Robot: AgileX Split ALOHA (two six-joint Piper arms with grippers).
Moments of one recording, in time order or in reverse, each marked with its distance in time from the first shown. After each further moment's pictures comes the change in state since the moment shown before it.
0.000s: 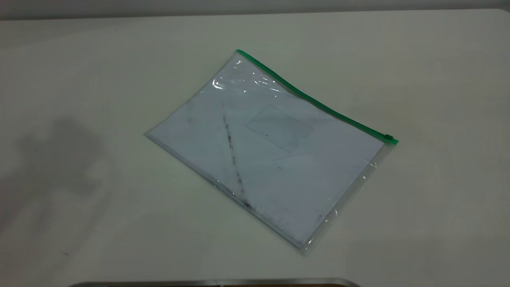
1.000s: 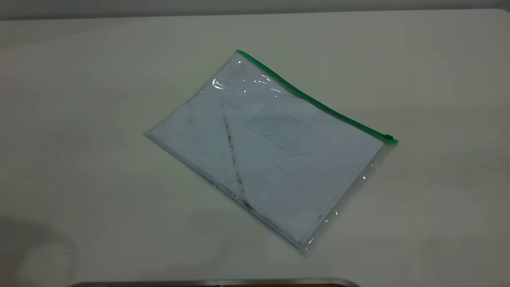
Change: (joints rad) left arm 0.000 -0.342 0.993 0.145 -0.001 -0.358; right arm 0.000 -0.016 0.486 -0.142 -0.138 0.164
